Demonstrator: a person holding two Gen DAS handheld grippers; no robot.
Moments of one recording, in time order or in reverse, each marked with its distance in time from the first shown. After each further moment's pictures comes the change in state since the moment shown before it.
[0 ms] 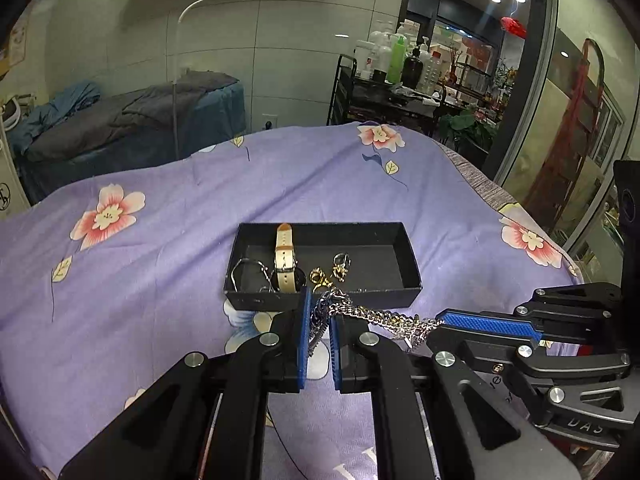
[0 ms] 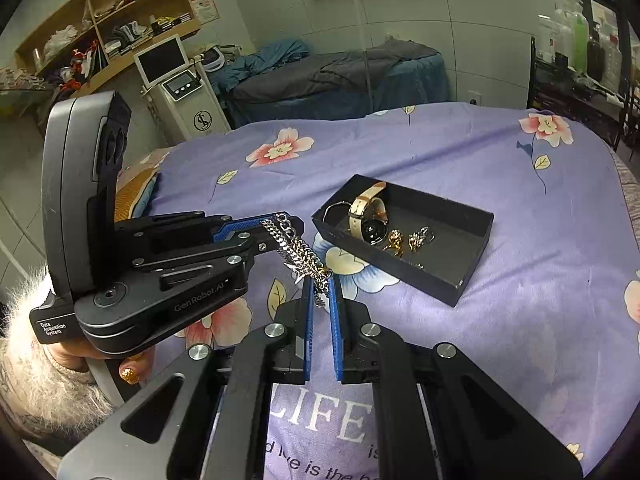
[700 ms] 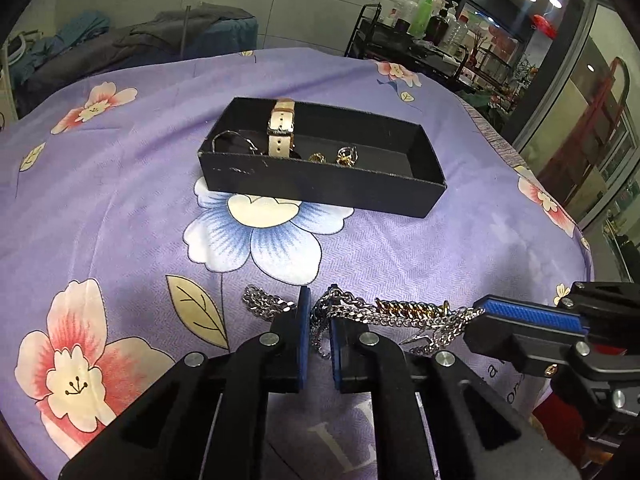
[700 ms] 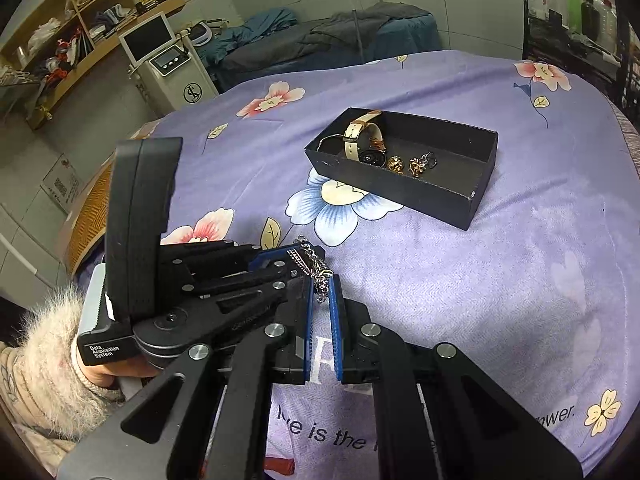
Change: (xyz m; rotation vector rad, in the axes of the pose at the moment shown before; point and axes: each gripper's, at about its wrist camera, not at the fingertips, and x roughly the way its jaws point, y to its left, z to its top) left arm 0.044 0.005 -0.080 -0.146 0.161 -0.031; right arm 0.019 0.003 -0.054 0.048 0.132 0.001
